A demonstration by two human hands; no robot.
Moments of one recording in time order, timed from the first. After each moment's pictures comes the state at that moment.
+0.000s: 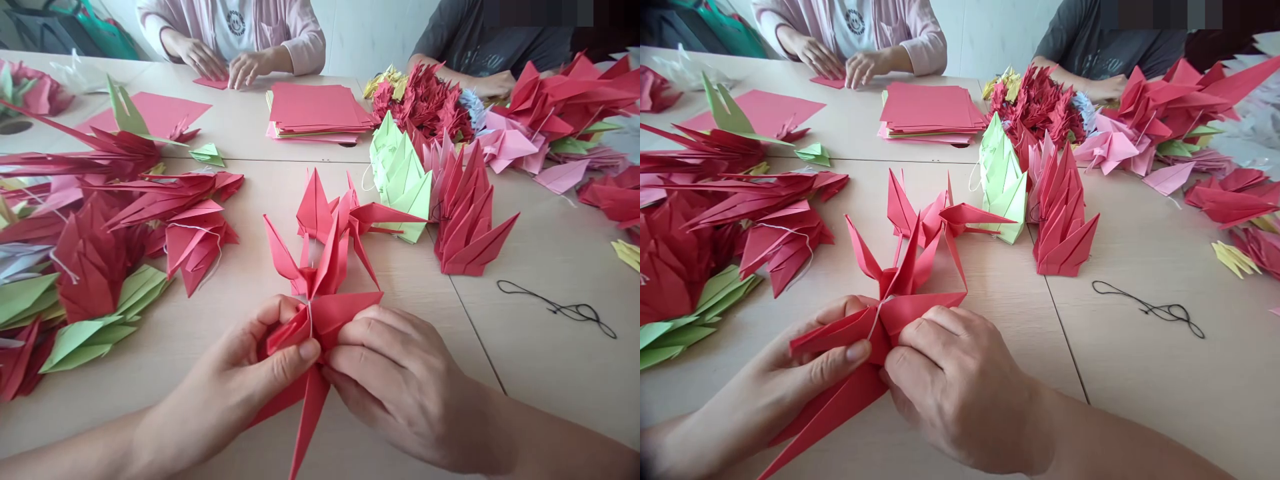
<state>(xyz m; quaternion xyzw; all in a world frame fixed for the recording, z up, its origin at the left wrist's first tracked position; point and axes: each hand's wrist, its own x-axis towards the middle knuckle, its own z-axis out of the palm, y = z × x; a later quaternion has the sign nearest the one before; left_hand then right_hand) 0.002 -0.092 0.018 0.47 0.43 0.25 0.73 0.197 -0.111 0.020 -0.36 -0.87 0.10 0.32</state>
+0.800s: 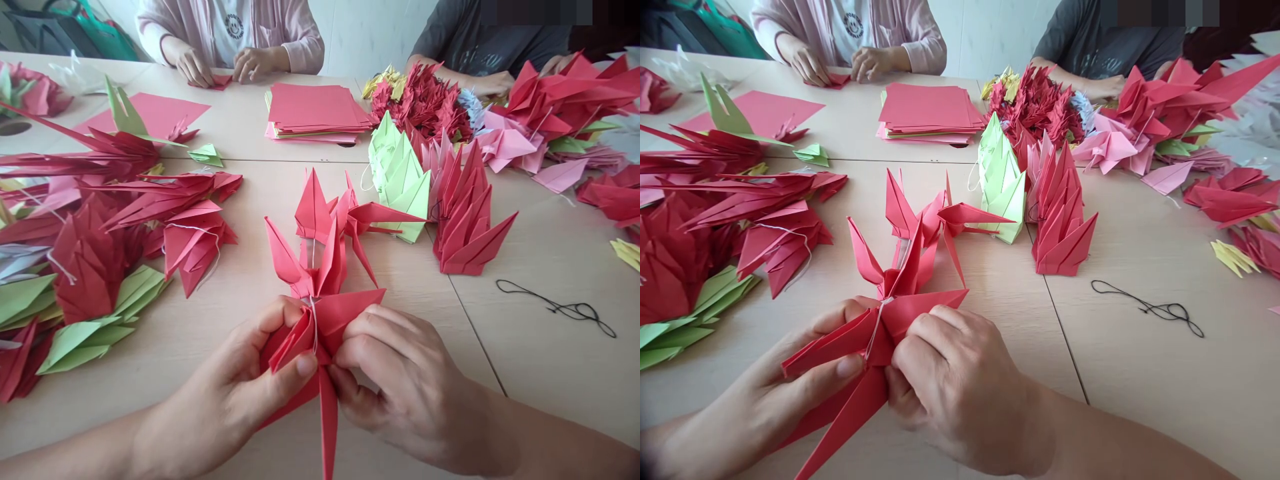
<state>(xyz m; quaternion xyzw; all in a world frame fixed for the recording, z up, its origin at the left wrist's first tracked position) 0.002 -0.091 0.025 0.57 0.41 0.24 0.68 0.196 -0.112 0.016 -0.39 -0.86 0.10 0.32</state>
